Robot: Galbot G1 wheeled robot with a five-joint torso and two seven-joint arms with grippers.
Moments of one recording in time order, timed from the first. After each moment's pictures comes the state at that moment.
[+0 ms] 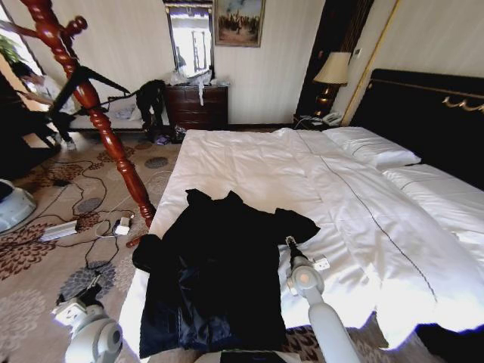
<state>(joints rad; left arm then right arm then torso) 1.66 -1.43 -0.88 -2.11 -0.50 0.22 -0.68 -1.23 1.37 0.43 1.81 1.22 0.04 0.67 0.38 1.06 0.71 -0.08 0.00</state>
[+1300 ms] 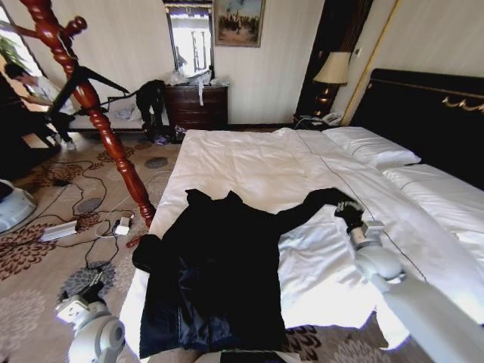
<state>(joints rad) 1.63 -1.44 -0.86 -2.11 -0.52 0.23 -0.68 -1.23 0.62 0.48 1.82 0.31 0.00 0.34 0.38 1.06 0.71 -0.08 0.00</state>
